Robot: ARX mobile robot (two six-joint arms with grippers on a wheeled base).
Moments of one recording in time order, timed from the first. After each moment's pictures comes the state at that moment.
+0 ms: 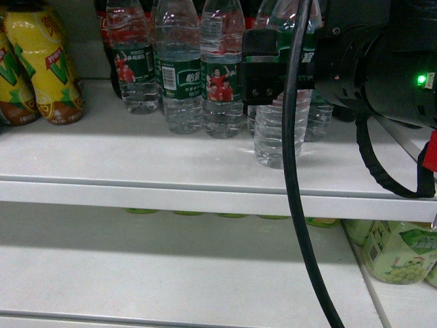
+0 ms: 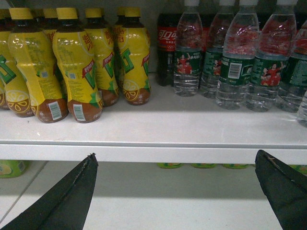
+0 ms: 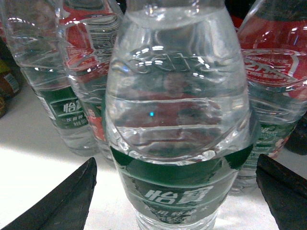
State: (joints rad) left arm 0.00 0.01 0.01 0.00 0.00 0.00; right arm 0.44 1.79 0.93 0.66 0.20 0.12
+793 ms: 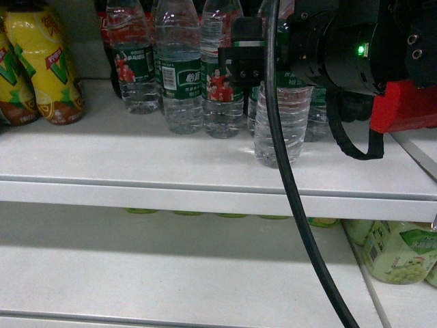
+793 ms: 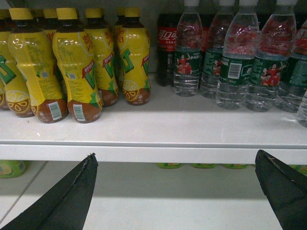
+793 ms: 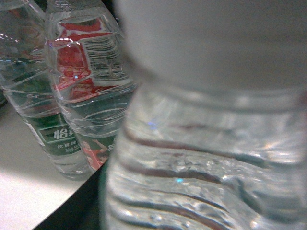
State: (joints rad) left arm 0.00 0.01 0.01 0.00 0.00 0.00; right arm 0.45 1.88 1.09 0.59 0.23 0.10
